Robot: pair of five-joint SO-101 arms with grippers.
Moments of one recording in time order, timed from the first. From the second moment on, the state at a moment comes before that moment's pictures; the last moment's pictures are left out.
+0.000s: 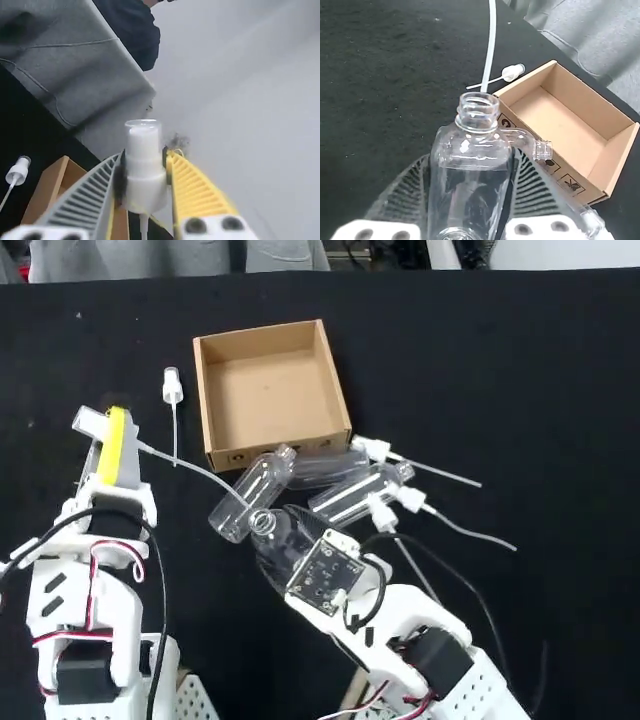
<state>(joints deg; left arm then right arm) -8.4 -104.4 70.5 34.7 51.1 -43.9 -101.3 83.4 52.4 20.8</state>
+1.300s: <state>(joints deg) -5.6 -104.2 68.1 40.4 51.1 -44.1 -101.3 84.6 52.4 20.8</state>
